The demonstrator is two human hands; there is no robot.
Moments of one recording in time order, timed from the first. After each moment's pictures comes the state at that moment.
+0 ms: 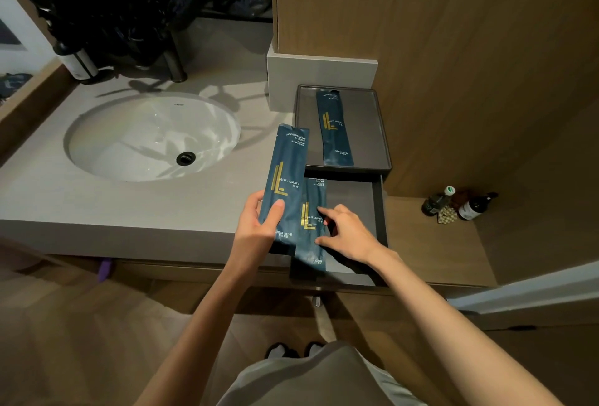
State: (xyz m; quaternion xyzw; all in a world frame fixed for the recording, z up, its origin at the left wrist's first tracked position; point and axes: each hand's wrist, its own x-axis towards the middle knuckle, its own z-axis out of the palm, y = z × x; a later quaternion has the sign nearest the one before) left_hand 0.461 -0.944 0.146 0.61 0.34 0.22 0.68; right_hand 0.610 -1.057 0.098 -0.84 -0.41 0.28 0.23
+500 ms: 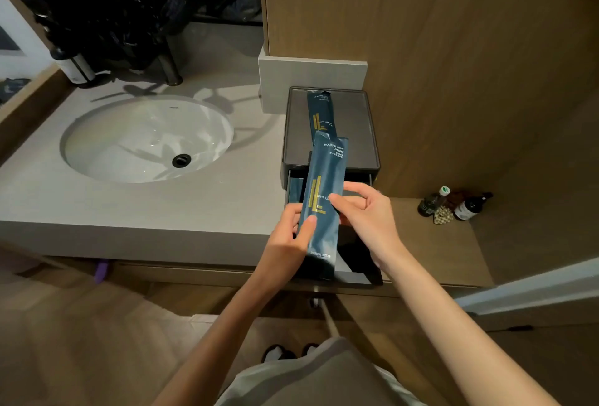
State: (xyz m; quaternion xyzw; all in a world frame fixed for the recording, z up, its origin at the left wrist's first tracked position) left_hand 0.481 -0.995 0.143 0.68 0.27 0.14 0.67; right_hand 0.600 -1.085 0.165 -0.71 -0.16 0.29 0.63
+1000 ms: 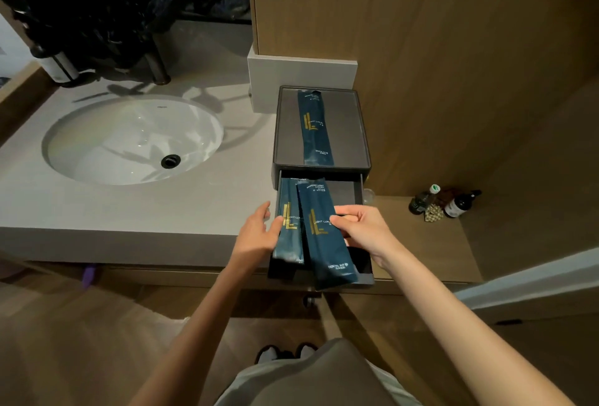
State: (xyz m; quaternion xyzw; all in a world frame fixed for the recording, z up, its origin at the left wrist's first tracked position) left_hand 0.488 -0.955 0.113 0.77 0.38 0.04 0.51; right_hand 0.622 -1.098 0.134 -0.76 -0.09 0.38 0.52
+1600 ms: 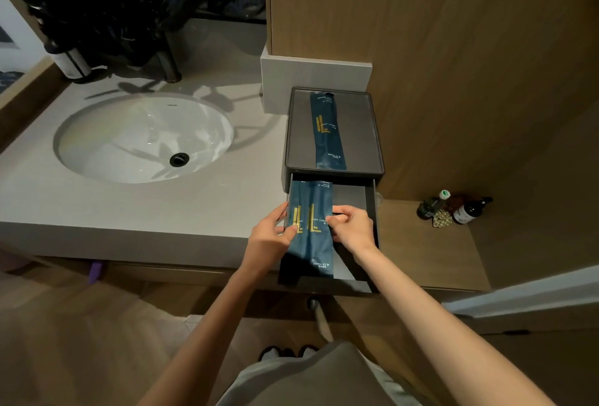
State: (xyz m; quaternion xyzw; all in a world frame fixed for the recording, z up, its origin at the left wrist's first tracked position) left_hand 0.492 -0.948 0.103 0.72 0.36 0.07 0.59; right_hand 0.626 -1.054 0.077 -0.84 -0.10 0.27 0.46
